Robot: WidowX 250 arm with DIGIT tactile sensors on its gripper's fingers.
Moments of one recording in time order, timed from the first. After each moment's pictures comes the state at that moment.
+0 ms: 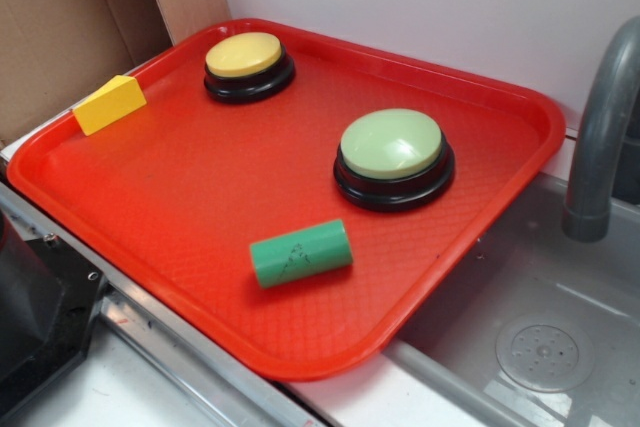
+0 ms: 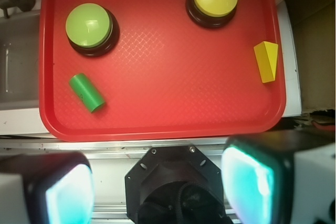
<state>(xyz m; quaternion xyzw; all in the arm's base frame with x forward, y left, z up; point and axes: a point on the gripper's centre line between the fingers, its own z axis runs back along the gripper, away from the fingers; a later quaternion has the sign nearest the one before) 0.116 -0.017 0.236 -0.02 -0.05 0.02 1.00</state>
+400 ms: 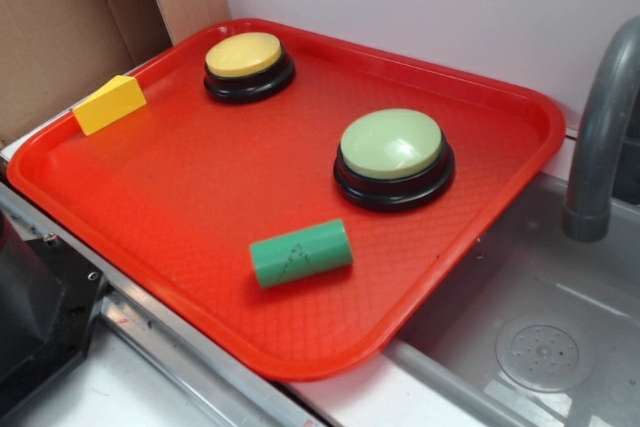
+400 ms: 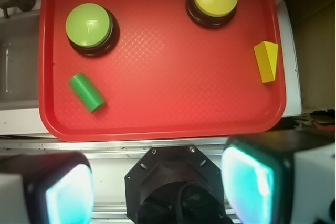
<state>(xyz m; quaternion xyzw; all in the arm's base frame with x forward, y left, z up) 0.115 -0.017 0.233 -0.01 -0.04 0.01 1.00</state>
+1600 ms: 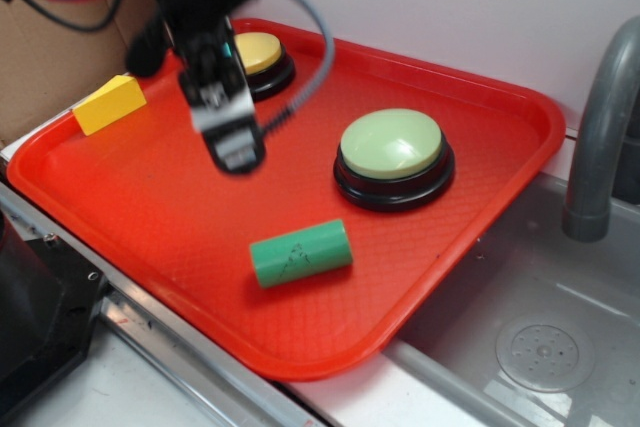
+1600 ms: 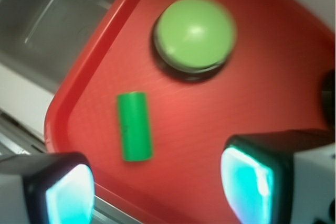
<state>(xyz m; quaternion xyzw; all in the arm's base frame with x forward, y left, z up) 0.175 -0.105 0.119 -0.04 -0.07 -0.25 0.96</state>
